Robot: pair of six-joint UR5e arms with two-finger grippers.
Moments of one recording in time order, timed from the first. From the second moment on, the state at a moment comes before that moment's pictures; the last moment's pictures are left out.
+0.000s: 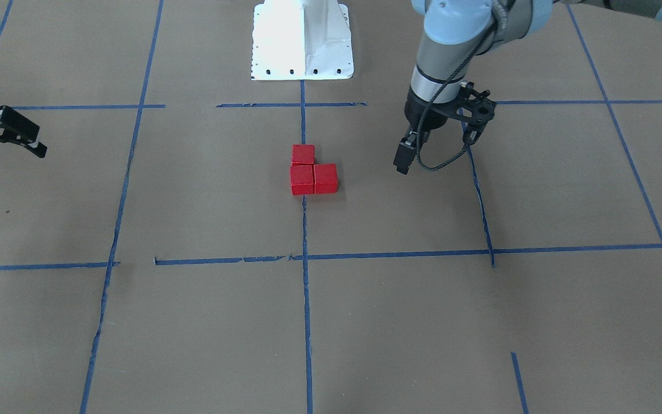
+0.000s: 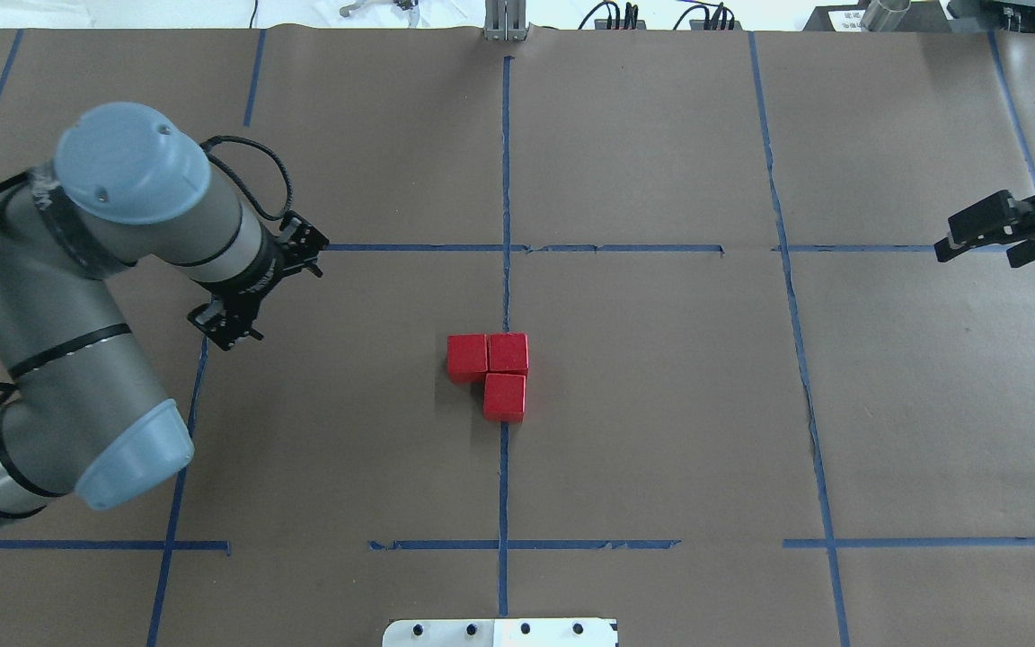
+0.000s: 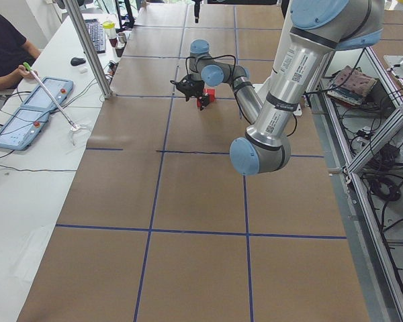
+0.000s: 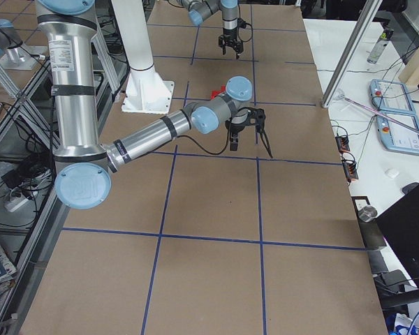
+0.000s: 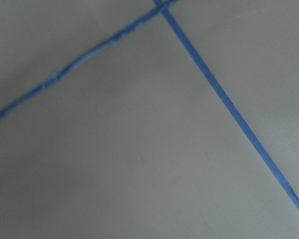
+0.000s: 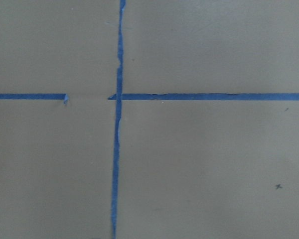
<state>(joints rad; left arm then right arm) -0.71 -2.00 -1.96 -1.46 -1.95 -1.90 1.20 -1.54 1.92 -1.45 2.40 0.59</state>
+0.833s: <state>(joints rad) -1.17 -1.68 -1.96 -1.46 -2.28 -0.75 1.43 -1.55 1.70 -1.45 2.45 0.22</state>
